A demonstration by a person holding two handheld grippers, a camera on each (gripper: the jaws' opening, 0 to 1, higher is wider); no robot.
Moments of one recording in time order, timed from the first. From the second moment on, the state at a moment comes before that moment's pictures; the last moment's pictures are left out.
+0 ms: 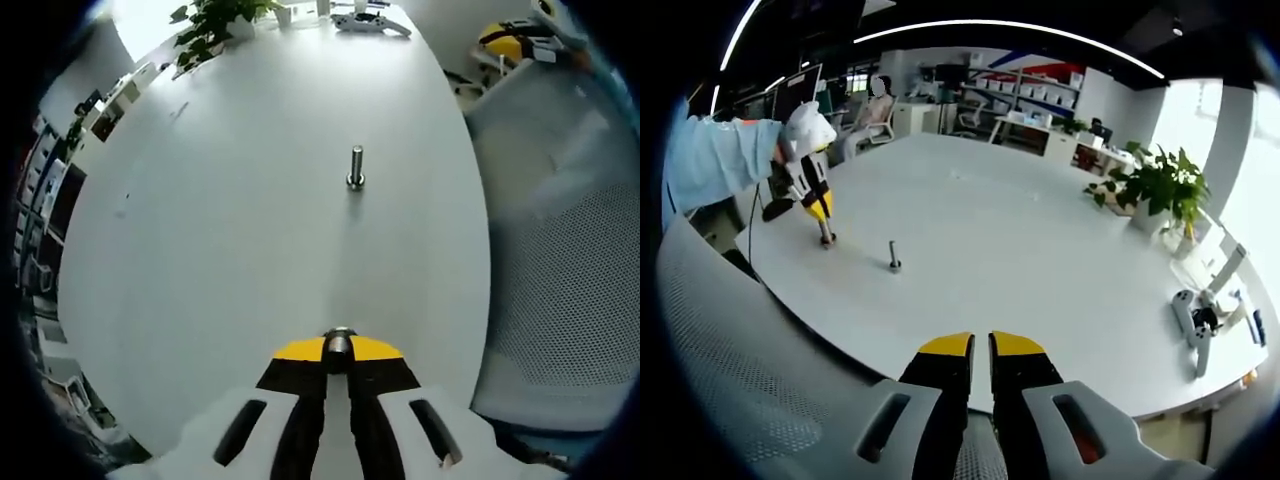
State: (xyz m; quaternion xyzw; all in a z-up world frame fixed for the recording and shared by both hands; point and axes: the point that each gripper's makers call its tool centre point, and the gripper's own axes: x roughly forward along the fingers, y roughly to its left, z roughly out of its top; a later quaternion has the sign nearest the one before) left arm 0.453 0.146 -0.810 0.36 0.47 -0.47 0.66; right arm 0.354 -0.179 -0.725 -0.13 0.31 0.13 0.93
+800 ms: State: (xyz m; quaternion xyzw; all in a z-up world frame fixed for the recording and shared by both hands) left arm 0.454 0.139 -0.694 0.24 0.30 -0.38 0.84; right arm 0.354 -0.179 -0.725 -0.13 0.31 0.12 0.93
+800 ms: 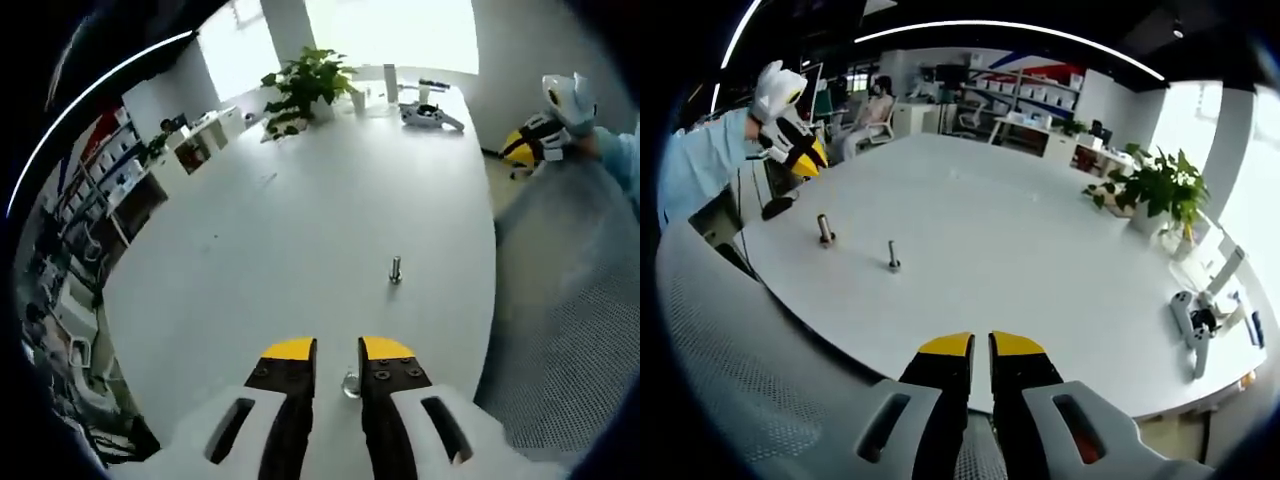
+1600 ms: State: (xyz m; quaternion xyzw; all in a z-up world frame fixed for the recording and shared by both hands) left arm 0.355 0.153 -0.671 0.05 0.23 -0.28 0.93; right arm 0.348 -0.173 -0.730 -0.16 0.33 0.14 0.92
